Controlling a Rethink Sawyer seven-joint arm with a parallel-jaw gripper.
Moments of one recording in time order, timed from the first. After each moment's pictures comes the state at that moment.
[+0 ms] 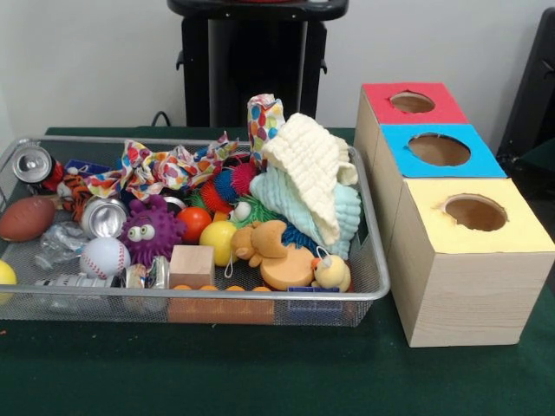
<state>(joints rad) -0.79 -0.30 -0.07 1.16 0.03 0.93 1.83</state>
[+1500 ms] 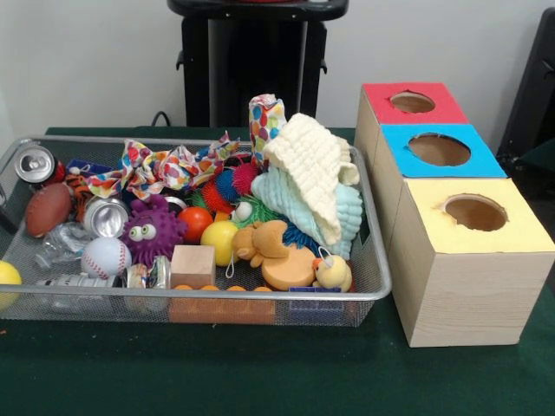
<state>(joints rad) -0.95 -0.17 0.10 1.12 0.12 1.00 1.83</state>
